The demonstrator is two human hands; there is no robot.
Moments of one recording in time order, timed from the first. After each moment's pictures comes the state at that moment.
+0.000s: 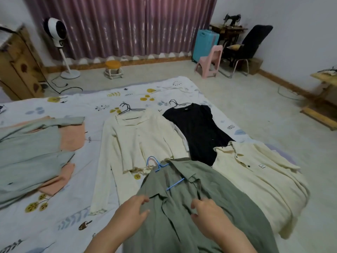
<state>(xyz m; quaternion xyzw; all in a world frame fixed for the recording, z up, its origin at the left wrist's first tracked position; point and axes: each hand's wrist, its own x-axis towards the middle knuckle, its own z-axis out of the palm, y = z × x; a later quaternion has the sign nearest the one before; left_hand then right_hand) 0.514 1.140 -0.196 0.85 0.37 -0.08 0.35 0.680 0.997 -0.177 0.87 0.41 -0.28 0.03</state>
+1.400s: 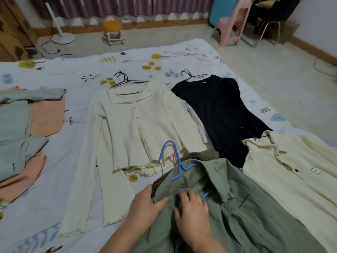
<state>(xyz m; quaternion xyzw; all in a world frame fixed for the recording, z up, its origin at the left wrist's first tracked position) 0.636 1.237 -0.390 0.74 0.48 0.04 0.47 0.733 1.130 -0.412 0.88 0.46 -0.10 -0.08</state>
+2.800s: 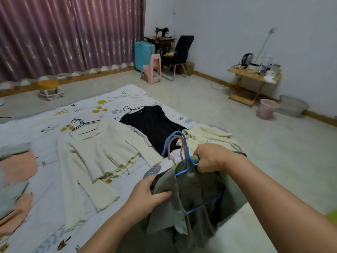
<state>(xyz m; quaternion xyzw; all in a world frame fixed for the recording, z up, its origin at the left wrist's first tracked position) 0.503 1.053 -0.122 0.79 0.18 0.02 0.59 0.667 0.925 -0.038 0.90 0.39 -0.19 0.07</state>
